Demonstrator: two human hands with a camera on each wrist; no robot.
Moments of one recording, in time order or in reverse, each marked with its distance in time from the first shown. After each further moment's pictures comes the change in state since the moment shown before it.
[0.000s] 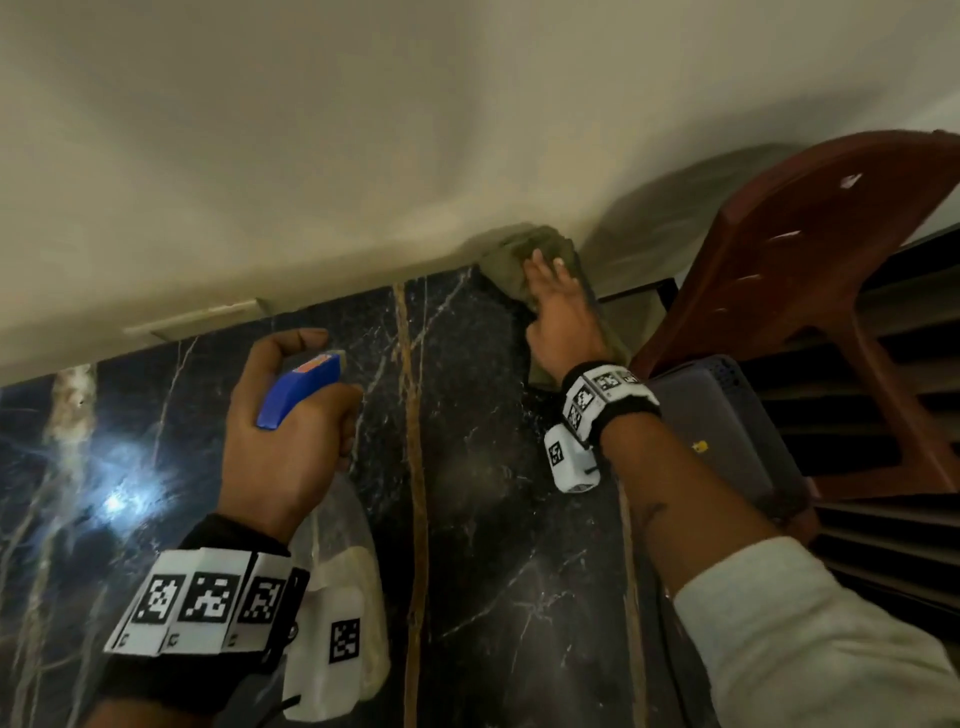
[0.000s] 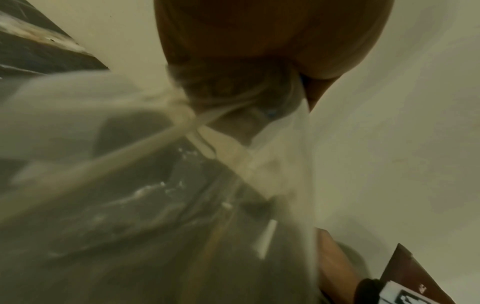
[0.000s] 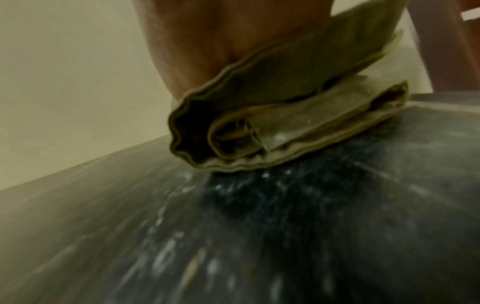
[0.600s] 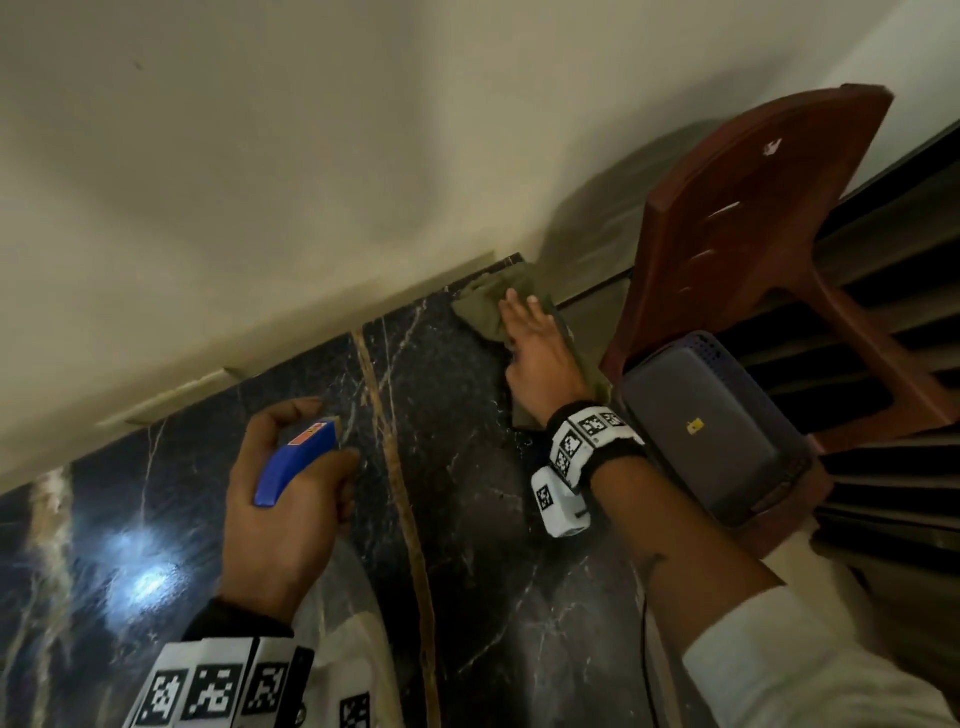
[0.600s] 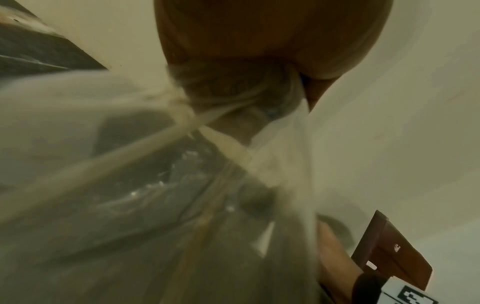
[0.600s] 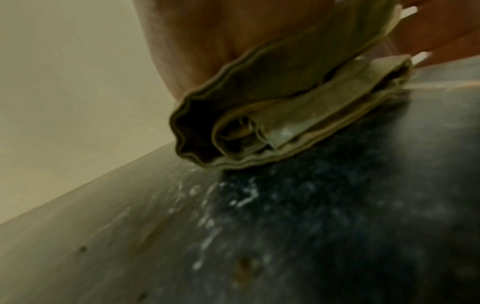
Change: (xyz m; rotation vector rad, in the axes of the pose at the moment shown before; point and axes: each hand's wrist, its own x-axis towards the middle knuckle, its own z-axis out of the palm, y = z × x) left_hand -0.009 -0.003 0.015 0.072 -0.089 -0.012; right_hand -0.038 0.010 0.006 0.097 0.049 0.085
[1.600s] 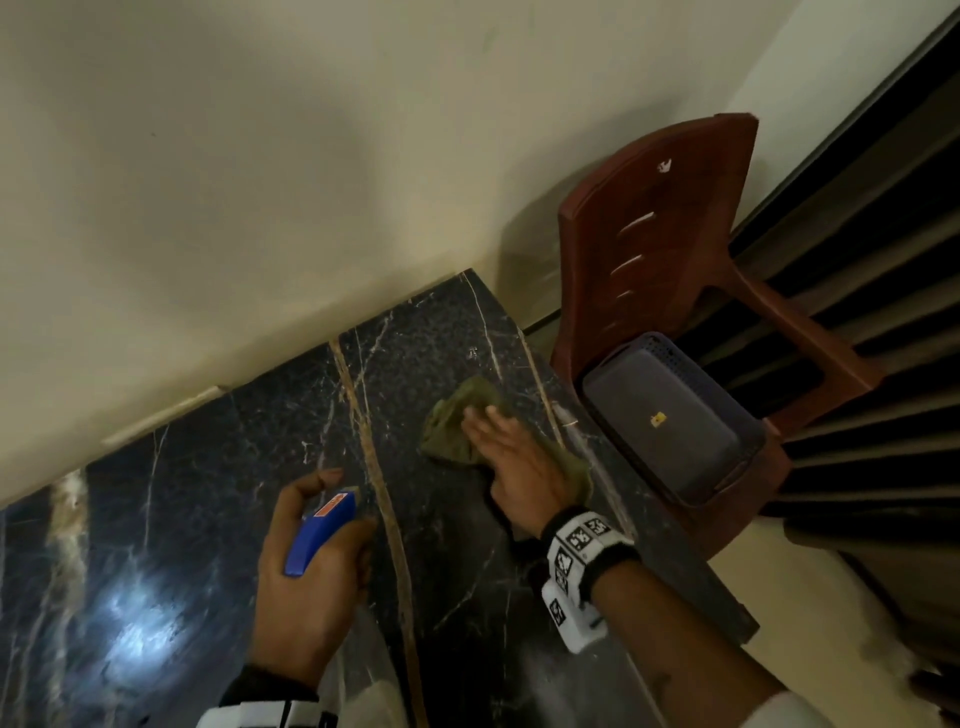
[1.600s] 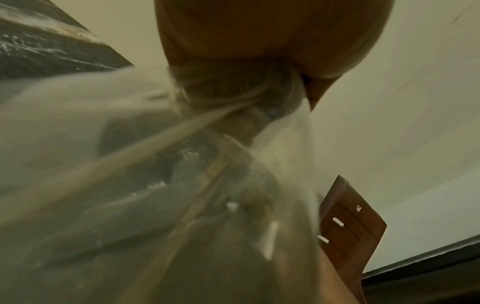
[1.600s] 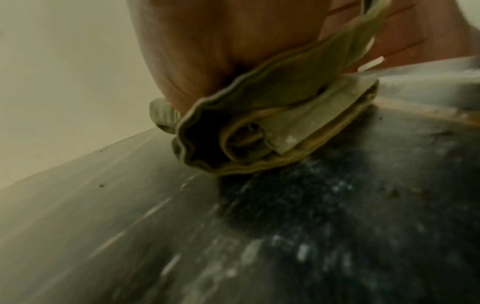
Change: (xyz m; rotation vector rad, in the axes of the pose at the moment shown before) left_hand -0.097 -0.024 0.004 0.040 -0.093 -0.040; right_hand -0.154 0.010 0.021 0.059 -0.091 -0.168
